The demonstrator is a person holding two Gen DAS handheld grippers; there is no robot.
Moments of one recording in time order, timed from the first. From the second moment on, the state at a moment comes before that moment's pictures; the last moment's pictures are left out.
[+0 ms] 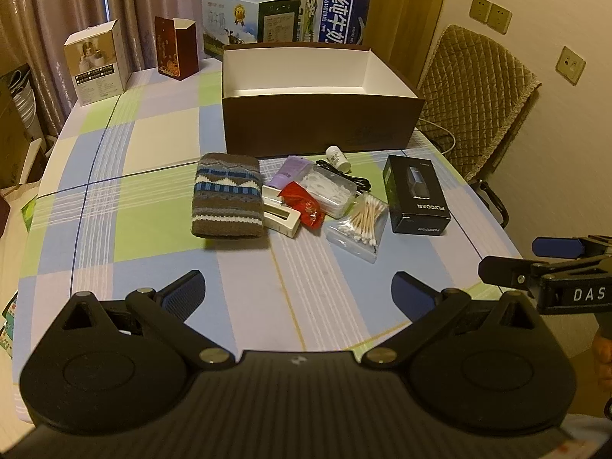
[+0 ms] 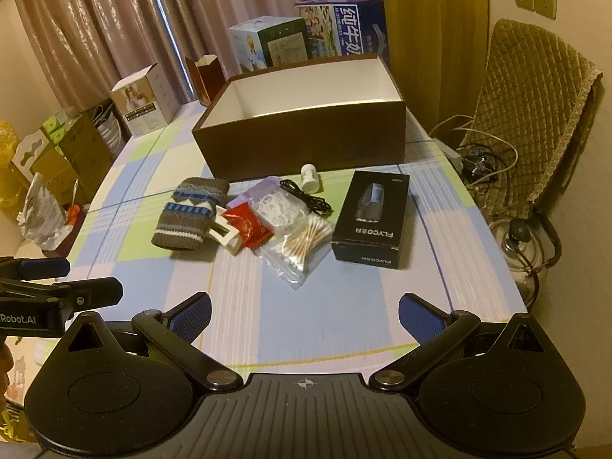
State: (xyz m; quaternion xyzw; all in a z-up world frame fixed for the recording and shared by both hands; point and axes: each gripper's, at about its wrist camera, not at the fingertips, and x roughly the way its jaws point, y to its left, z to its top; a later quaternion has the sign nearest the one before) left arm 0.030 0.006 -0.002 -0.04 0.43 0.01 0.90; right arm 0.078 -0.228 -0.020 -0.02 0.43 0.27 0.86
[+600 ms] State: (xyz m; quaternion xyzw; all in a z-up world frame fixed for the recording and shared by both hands) left arm 0.071 0.019 -0.013 -0.05 0.45 0.05 0.89; right arm 0.135 -0.223 -0.038 -0.02 0.44 0.25 0.86
